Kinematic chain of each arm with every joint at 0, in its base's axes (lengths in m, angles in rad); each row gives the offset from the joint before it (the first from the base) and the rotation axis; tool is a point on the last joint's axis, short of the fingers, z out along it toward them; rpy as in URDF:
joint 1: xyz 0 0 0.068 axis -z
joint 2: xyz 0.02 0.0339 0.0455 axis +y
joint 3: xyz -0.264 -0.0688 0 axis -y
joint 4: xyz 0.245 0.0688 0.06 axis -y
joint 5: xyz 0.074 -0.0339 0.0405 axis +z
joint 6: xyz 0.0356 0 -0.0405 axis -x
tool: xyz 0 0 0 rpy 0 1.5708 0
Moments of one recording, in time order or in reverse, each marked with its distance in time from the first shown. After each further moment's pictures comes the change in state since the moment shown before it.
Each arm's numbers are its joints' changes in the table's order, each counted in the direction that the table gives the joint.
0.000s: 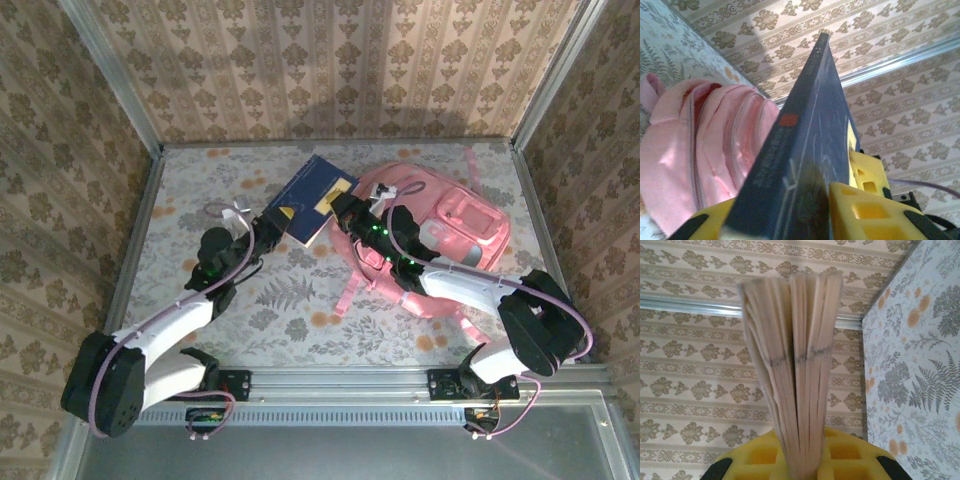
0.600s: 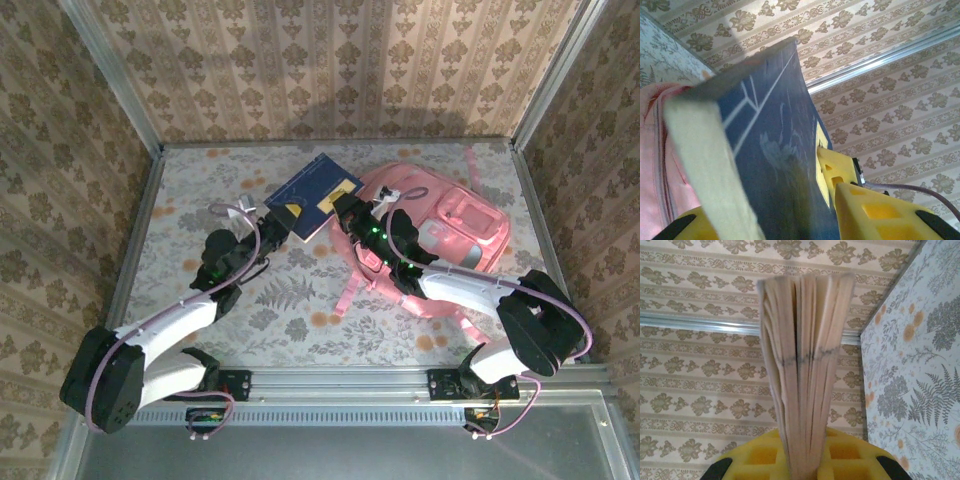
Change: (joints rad) left arm 0.064 0.011 0.010 0.055 0.045 -0.005; right arm -0.017 0.000 -0.023 0.027 -0.099 -0.005
